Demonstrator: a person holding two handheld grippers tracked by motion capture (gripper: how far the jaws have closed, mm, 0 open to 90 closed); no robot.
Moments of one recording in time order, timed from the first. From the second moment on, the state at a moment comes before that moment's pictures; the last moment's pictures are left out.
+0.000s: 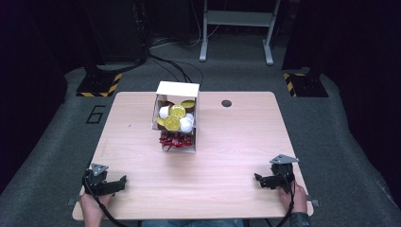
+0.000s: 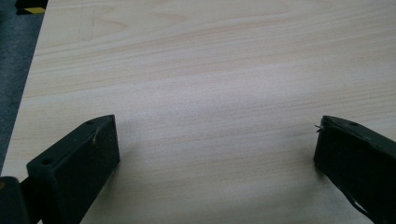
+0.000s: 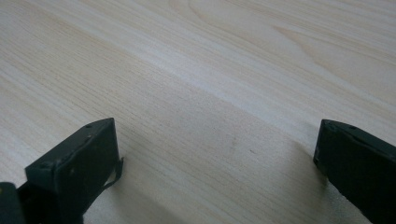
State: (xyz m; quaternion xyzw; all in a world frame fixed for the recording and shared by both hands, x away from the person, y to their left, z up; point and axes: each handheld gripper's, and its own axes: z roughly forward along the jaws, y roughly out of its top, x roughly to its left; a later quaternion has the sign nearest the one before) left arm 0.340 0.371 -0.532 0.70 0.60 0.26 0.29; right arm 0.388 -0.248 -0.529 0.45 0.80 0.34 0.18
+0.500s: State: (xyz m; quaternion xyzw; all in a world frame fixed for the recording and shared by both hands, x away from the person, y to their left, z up) left arm 0.339 0.366 -0.526 0.71 0.59 0.25 0.30; right arm 0.388 -0.248 -0.529 0.45 0.80 0.34 0.18
